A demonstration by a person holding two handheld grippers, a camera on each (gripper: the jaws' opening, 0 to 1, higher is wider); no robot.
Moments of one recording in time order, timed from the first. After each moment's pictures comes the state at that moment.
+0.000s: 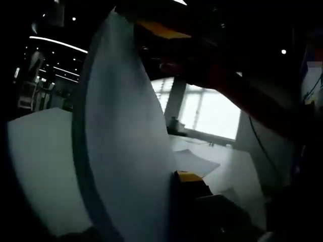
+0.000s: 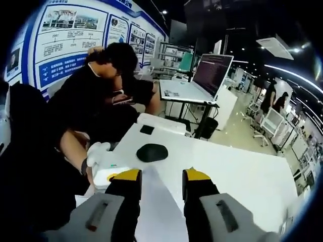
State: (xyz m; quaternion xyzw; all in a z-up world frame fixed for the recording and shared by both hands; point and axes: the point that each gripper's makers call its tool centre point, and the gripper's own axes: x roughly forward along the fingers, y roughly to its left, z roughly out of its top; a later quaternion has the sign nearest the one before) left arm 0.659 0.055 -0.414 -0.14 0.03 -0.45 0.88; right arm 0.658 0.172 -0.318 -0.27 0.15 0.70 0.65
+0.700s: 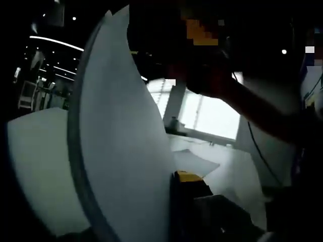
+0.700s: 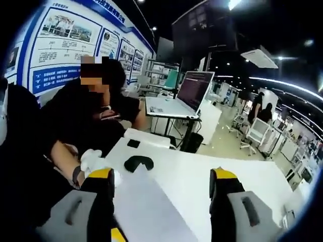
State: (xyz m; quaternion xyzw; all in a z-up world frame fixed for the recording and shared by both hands) left arm 0.659 0.054 -0.415 -0.14 0.03 -0.45 0.88; right arm 0.677 0.151 -0.293 -0.20 0.08 0.67 0.71
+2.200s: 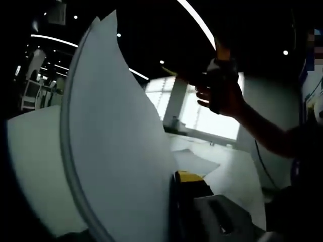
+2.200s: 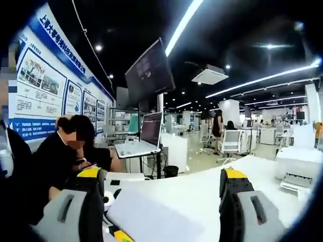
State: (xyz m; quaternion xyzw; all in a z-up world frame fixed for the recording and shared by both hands) left arm 0.658 0.051 -0.416 -0.14 0.04 -0.44 0.88; right arm 0.714 0.040 -0.226 0.01 0.00 0.57 0.82
